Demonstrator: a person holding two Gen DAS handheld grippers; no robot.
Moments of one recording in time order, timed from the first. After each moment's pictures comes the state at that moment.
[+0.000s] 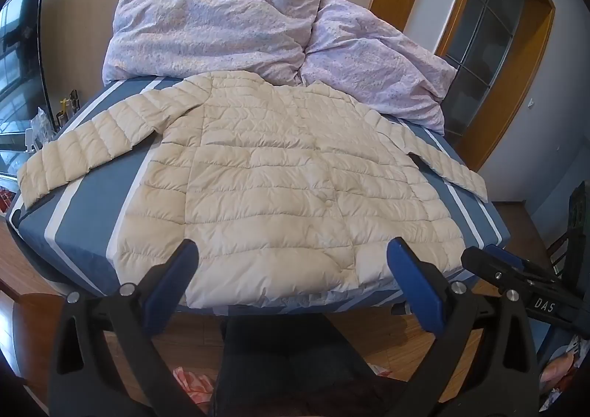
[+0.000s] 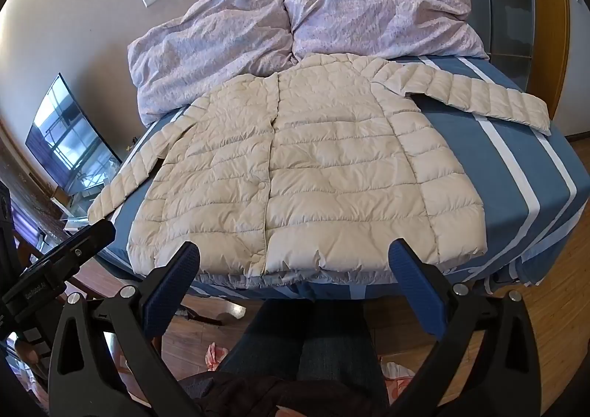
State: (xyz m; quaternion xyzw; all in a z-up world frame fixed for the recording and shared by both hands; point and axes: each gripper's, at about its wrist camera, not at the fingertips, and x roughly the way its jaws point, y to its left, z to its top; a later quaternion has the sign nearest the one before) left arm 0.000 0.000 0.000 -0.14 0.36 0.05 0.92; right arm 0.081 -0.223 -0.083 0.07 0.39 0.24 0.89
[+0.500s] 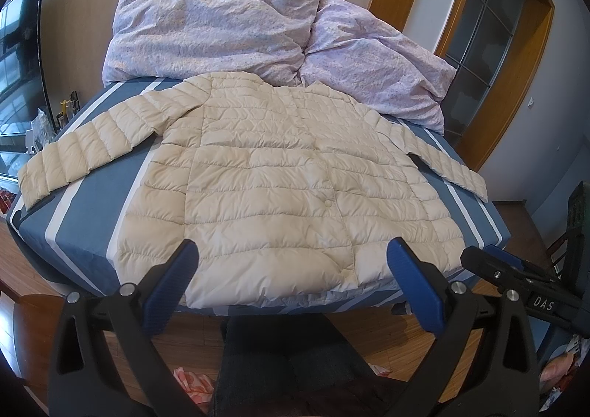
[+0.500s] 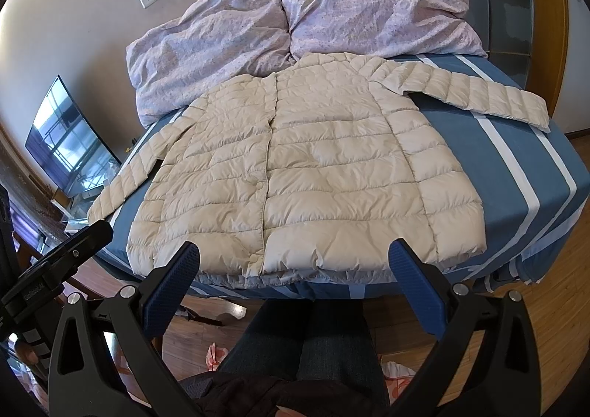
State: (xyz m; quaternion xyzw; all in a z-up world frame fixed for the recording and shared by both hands) left arm 0.000 0.000 0.000 -0.14 0.36 0.05 0.92; right arm 0.082 -0.226 -0.084 0.07 0.39 0.24 0.89
